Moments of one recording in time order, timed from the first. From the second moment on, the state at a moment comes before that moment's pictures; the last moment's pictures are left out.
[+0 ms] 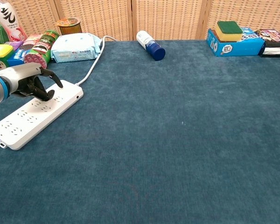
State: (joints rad) left arm -0.69 -1.59 -0.26 -1.52 0.57 1.05 0.43; right arm 0.08 -0.95 0.09 -1.82 -1.46 1.46 -0.01
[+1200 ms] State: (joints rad) left arm -0.61 -1.45 -0.28 -1.71 0.77 1.16 0.30; right arm 0.07 -0.95 0.09 -1.82 -1.46 1.48 0.01
